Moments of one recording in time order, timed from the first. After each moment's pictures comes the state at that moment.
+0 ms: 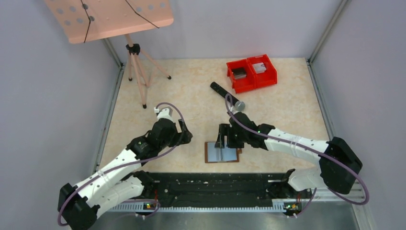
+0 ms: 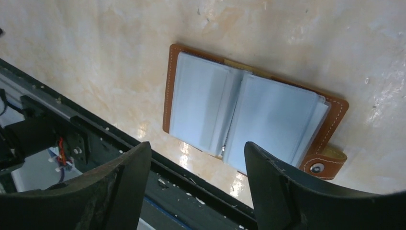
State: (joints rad) left arm -0.69 0.86 0.61 -0.46 -0.16 -0.75; right arm 0.84 1.31 0.76 -0.32 -0.10 0.76
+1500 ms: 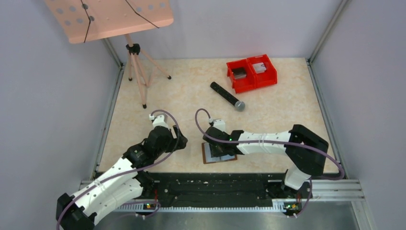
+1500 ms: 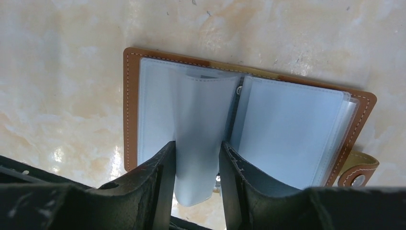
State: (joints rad) left arm -0.68 0.68 0.49 -0.48 -0.25 -0.76; right arm 1.13 1.65 0.96 -0.42 0.29 0.81
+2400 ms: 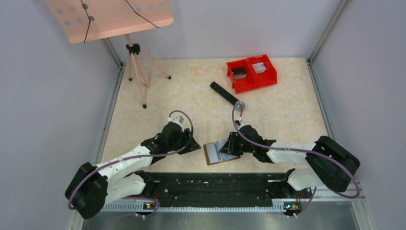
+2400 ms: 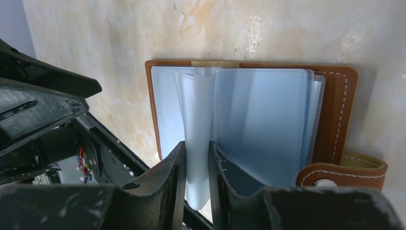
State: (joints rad) left arm -0.68 1.04 0.43 -0.16 0.13 -0.91; right arm 0.83 1.36 0.40 0.27 -0.15 0.93
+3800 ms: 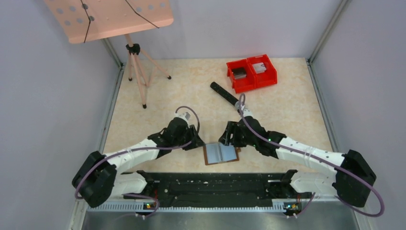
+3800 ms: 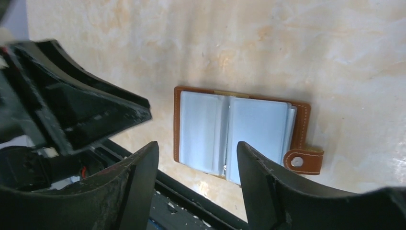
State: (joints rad) left arm -0.69 1.24 0.51 -0.03 0.24 -0.91; right arm 0.84 1.10 0.60 -0.16 0.03 0.84
